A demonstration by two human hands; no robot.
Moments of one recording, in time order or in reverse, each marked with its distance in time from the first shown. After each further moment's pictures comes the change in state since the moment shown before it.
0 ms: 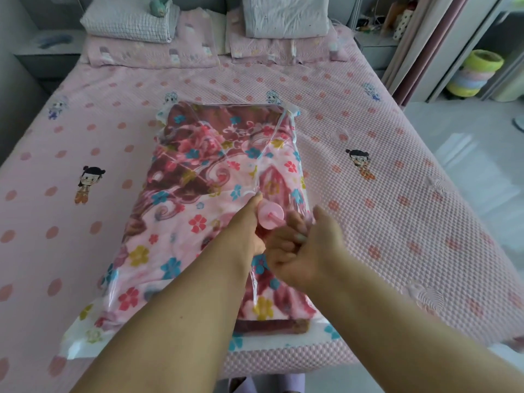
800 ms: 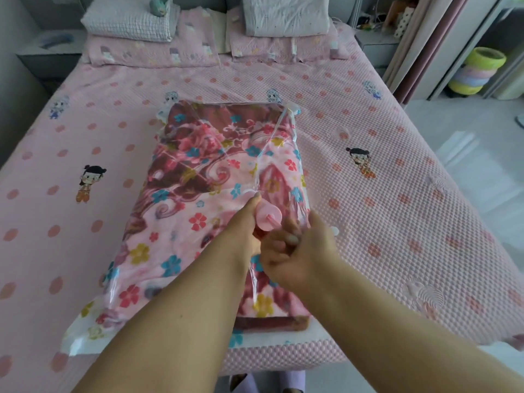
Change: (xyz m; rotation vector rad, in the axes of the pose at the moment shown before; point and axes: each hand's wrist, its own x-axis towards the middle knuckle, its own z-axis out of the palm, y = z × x) left_hand -0.002 -0.006 -0.006 0.066 0.045 0.020; right_hand 0.002 0.010 -0.004 0.062 -0.005 0.023
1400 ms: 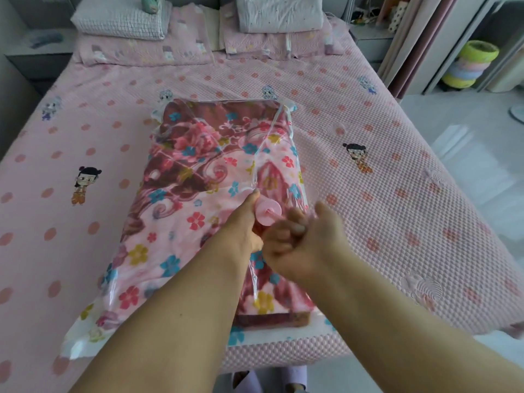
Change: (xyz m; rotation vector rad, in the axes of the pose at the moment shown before) left_hand -0.007 0.006 0.002 -0.042 -0.028 -0.039; right_hand 0.004 -0.004 0.002 0.148 0.119 0.014
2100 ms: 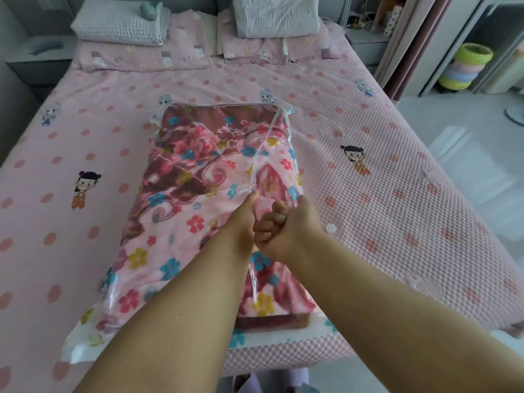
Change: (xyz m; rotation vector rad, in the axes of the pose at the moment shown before) left_hand -0.019 -0.001 0.005 -0.022 -0.123 -0.004; right_hand 0.014 0.000 0.015 -0.170 0.008 -0.076
